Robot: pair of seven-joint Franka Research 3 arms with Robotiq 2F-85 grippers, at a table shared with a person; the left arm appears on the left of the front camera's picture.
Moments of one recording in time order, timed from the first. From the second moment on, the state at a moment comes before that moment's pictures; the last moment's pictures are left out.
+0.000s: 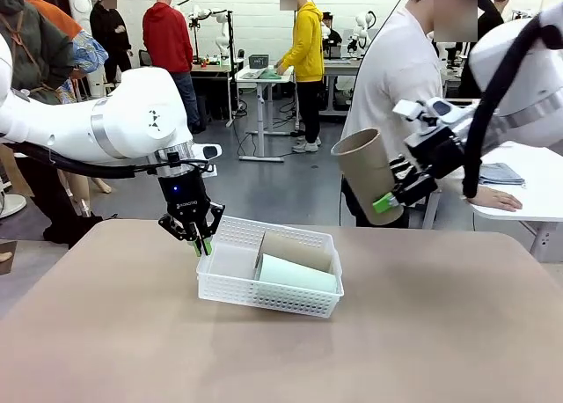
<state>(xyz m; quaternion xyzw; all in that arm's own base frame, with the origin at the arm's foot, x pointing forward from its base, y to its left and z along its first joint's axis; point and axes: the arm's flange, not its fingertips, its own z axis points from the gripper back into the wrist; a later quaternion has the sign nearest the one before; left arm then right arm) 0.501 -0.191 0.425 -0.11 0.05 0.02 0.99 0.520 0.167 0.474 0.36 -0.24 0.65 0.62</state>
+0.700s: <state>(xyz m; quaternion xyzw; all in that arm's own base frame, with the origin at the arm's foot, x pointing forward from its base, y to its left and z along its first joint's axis) 0.501 -0.191 0.425 -0.11 0.05 0.02 0.99 0.539 0.301 0.419 0.30 -0.07 0.71 0.63</state>
